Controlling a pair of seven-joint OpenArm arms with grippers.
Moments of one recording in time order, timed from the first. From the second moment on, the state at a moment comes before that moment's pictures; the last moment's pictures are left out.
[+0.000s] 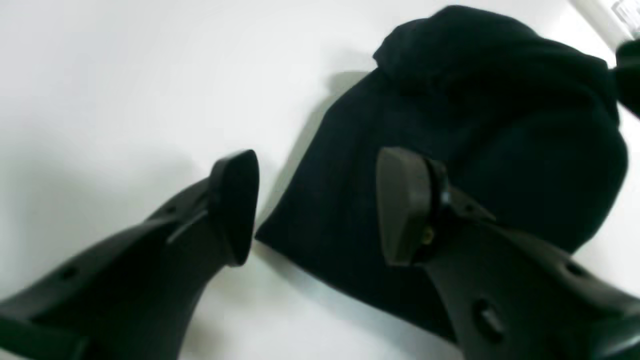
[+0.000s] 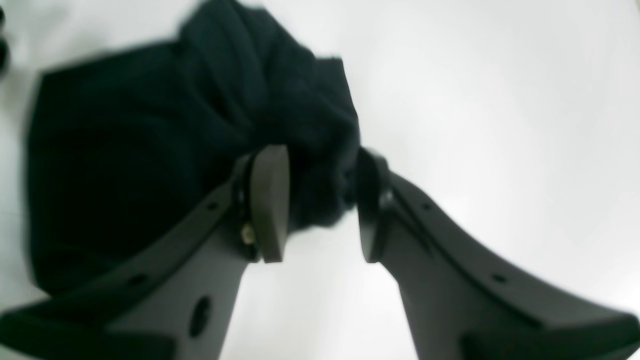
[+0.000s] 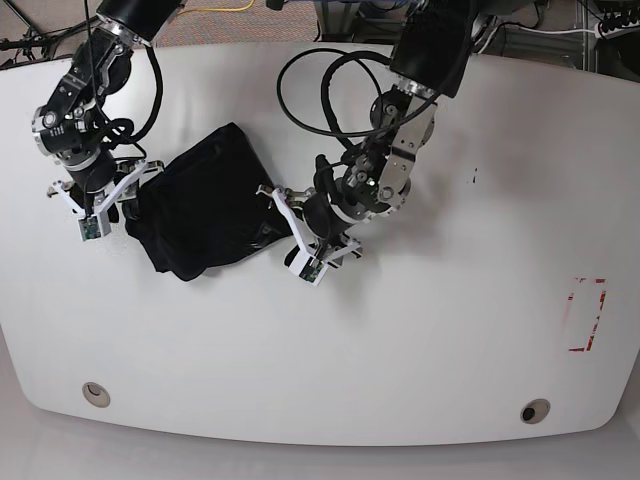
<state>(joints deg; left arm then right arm) -10.4 6.2 21.1 77.8 -13.2 -17.8 30.0 -3.7 7.2 35.1 106.1 14.6 41.1 -58.5</state>
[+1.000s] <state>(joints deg) 2.8 4.2 26.6 90.3 -12.5 -16.8 34.0 1.2 7.4 12.9 82.2 14.4 40.2 -45.9</state>
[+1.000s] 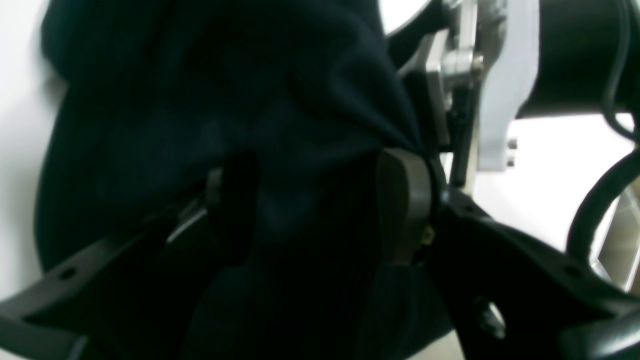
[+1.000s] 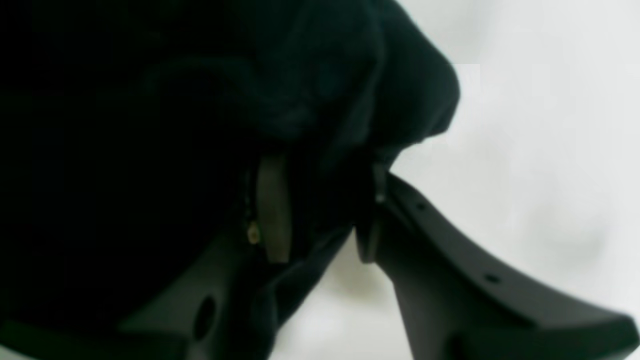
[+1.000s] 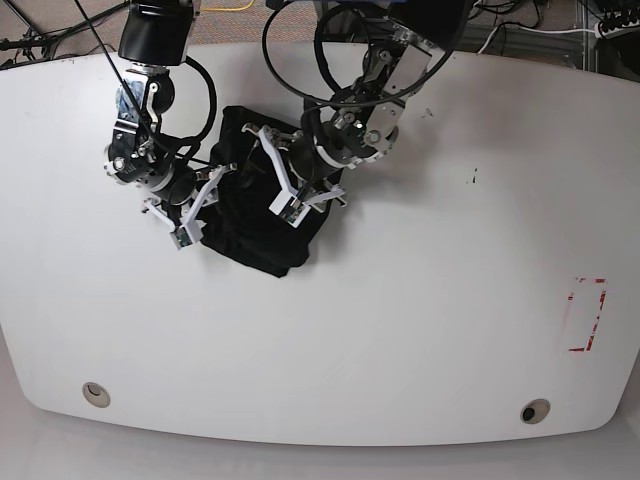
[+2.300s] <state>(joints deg) 12.1 -5.5 13.2 110.3 -13.5 -17.9 36.8 -8.9 1.4 12.0 114.2 25.4 40.9 -62.8</state>
